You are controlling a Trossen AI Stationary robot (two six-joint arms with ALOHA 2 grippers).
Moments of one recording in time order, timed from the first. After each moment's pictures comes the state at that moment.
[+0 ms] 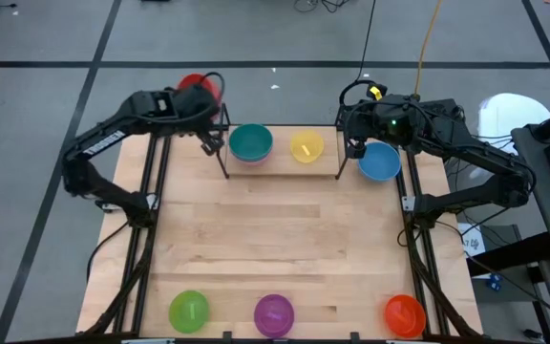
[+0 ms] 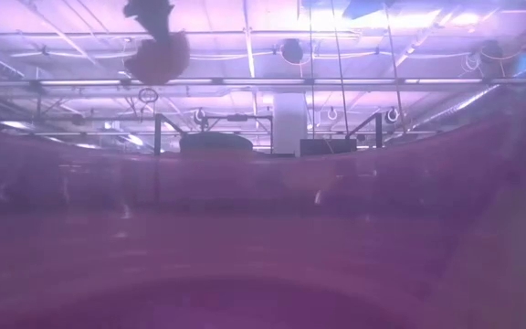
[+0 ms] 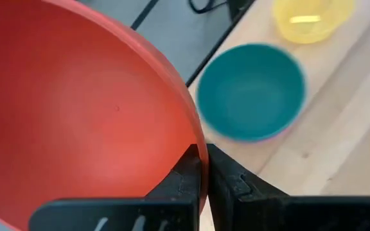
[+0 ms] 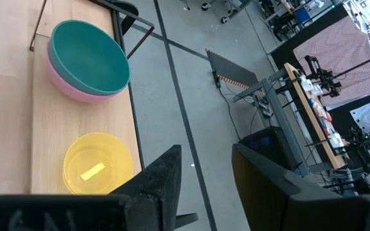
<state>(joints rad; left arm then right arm) 0.41 1.44 1.77 -1.34 -0.39 -0.07 -0.31 1.15 1.40 -0.73 0.42 -0.61</state>
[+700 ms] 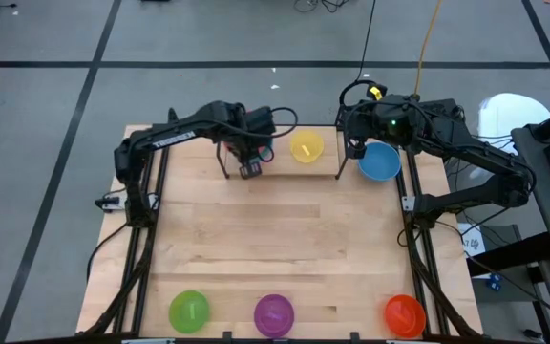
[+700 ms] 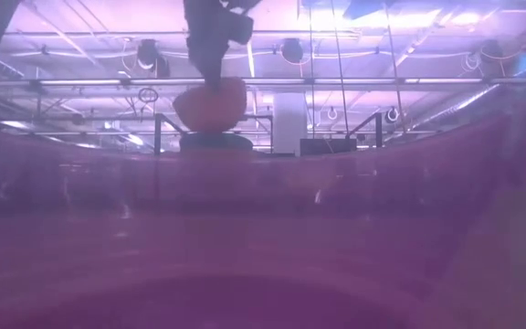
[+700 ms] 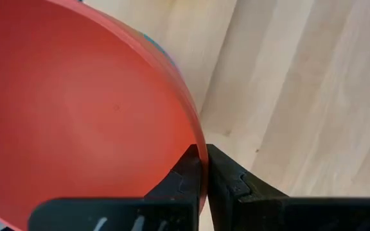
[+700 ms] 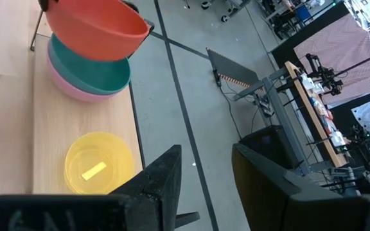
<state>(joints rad) 0.32 1.86 1.96 -1.40 -0.12 0.05 -0.31 1.15 1.40 -0.73 0.42 -0.60</state>
